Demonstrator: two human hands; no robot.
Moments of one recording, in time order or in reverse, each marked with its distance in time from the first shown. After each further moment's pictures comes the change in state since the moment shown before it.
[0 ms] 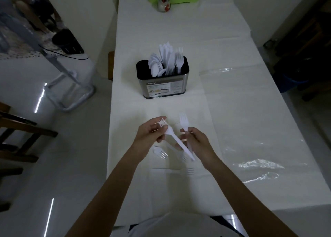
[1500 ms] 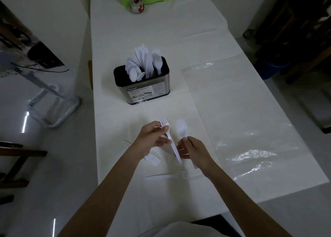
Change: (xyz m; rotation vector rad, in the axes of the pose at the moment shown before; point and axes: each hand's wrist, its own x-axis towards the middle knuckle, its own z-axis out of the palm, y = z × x) left_hand 0.029 0.010 0.031 0.072 -0.172 -0.285; right_hand -0.002 0.026 -0.016 -0.027 0.073 0.068
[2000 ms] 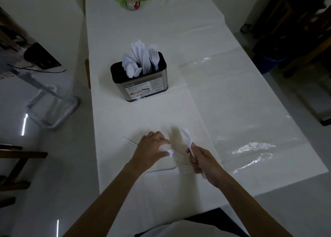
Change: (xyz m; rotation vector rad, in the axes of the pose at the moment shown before) left_hand 0.002 -0.064 -0.020 1.288 -0.043 0.550; right_hand -0.024 0.036 -0.015 0.228 -0.056 0.144
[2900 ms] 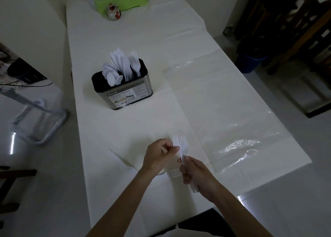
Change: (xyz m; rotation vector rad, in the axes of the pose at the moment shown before) left_hand 0.017 0.075 0.013 -0.647 0.117 -0.408; right_hand -0.023 0.020 -0.010 0.165 -0.015 -0.049
